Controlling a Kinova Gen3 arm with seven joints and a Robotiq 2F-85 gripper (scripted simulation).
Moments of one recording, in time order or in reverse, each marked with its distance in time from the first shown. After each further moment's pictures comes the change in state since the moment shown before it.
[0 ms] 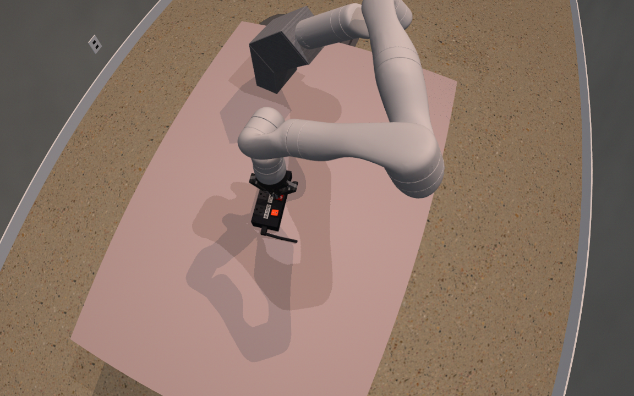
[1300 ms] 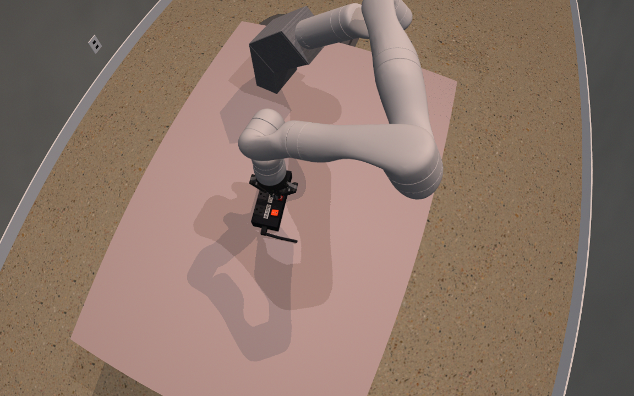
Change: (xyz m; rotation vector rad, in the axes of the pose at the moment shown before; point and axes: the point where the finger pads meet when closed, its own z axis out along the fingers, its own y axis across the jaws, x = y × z) arm 0.000 0.000 0.006 0.001 -0.002 0.000
